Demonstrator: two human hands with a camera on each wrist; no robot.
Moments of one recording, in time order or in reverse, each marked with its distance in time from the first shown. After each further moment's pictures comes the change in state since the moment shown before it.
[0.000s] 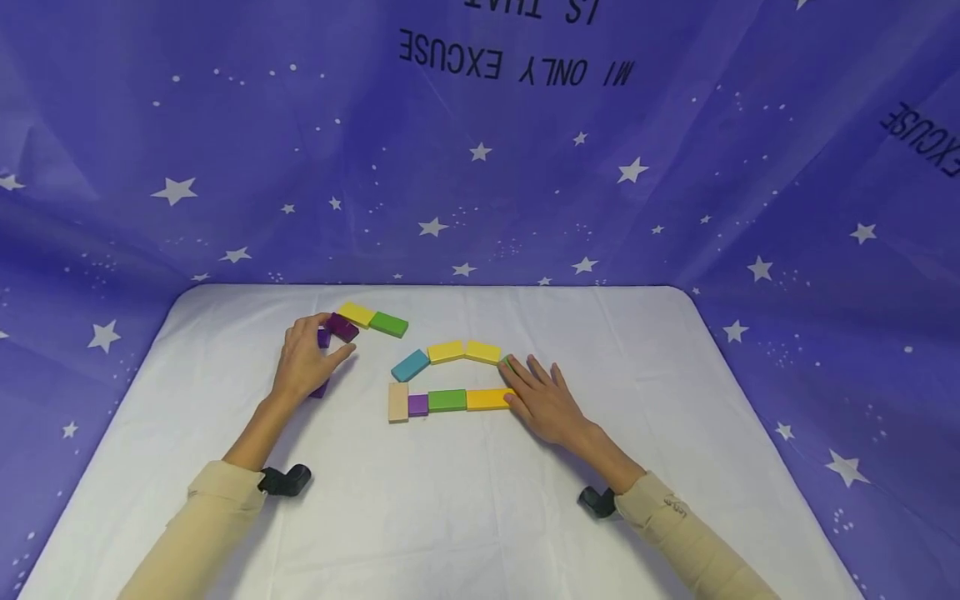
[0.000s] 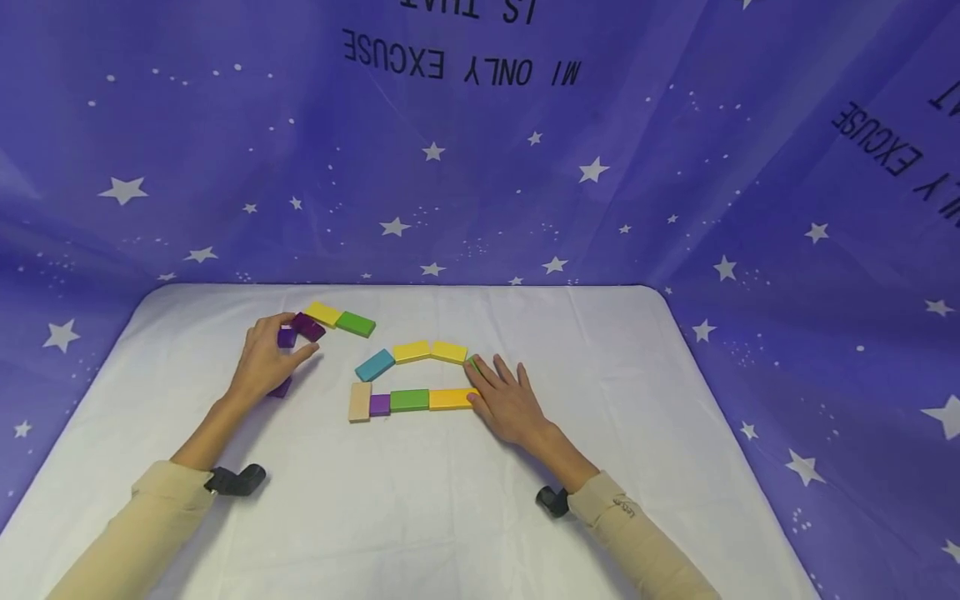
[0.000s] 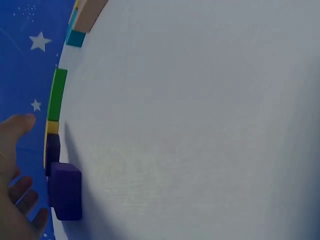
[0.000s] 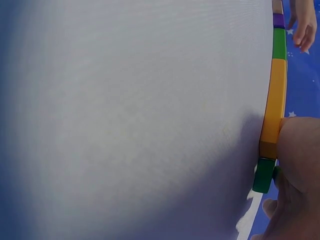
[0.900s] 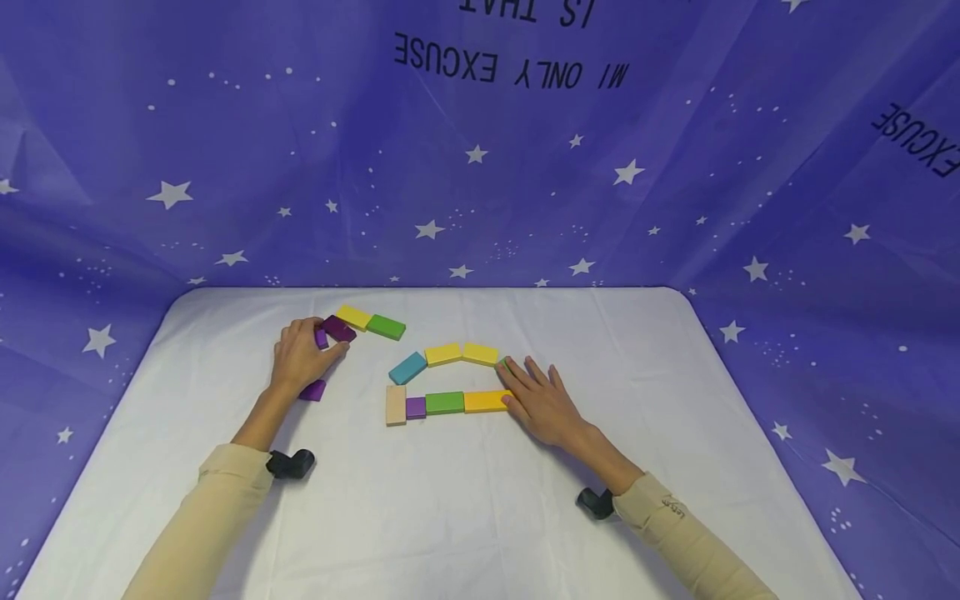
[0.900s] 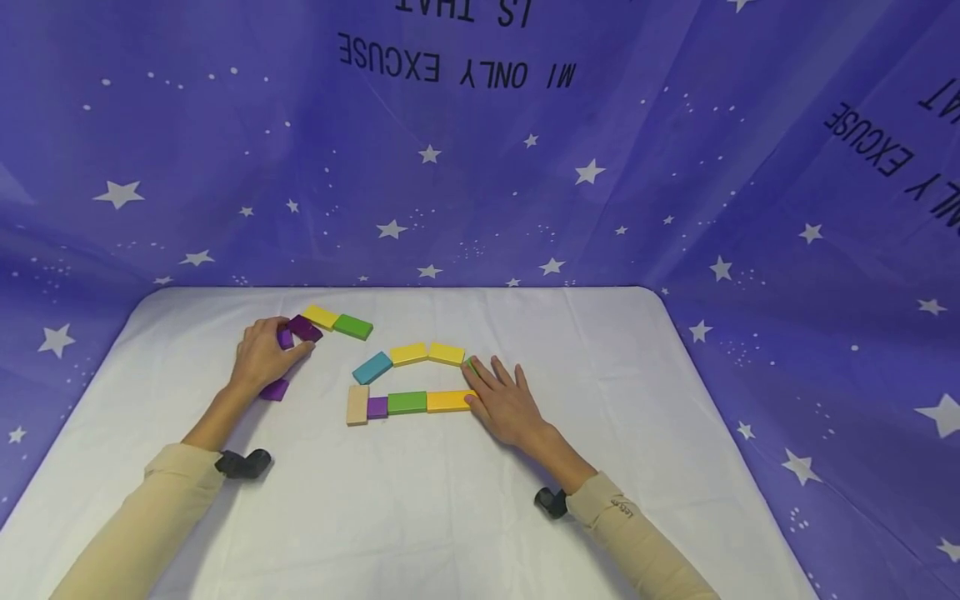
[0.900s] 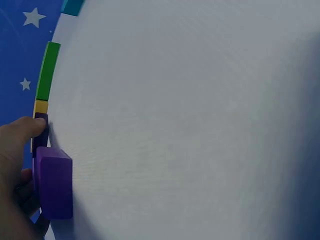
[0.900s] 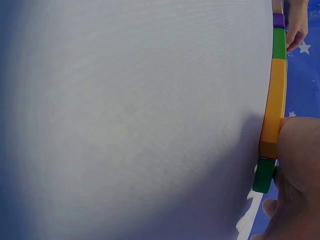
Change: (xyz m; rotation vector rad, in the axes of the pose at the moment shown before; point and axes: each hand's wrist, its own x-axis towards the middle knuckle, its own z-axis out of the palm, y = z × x) left_hand 0.018 -0.015 0.004 0.122 -0.077 -0.107; right_hand 0.001 0.001 0.000 -0.012 -0.017 0.003
